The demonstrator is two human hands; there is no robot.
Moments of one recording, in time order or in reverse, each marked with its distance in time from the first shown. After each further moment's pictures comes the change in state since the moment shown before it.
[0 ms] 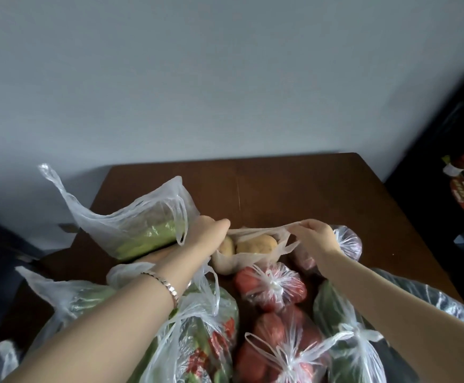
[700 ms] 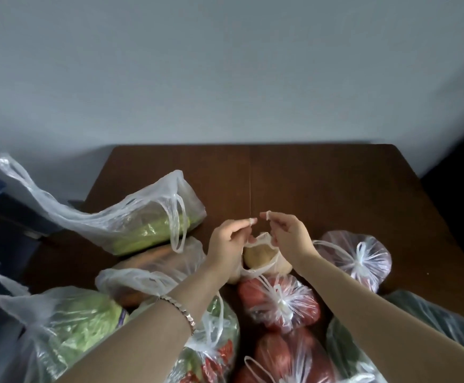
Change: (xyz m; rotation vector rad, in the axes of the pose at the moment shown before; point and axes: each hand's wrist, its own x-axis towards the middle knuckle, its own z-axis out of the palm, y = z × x) left_hand 0.030 -0.016 0.055 -0.476 0.074 0.227; right_hand 0.063 0.005 0.066 0.077 -0.247 -0.184
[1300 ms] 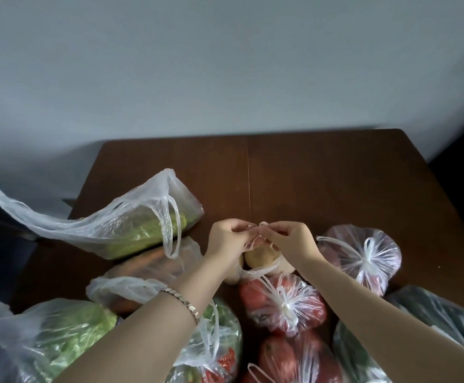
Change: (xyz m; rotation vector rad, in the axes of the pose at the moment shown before) left_hand 0.025 -0.001 0.007 -0.135 -0.073 -0.336; right_hand 0.005 0.013 0.000 0.045 -0.075 0.101
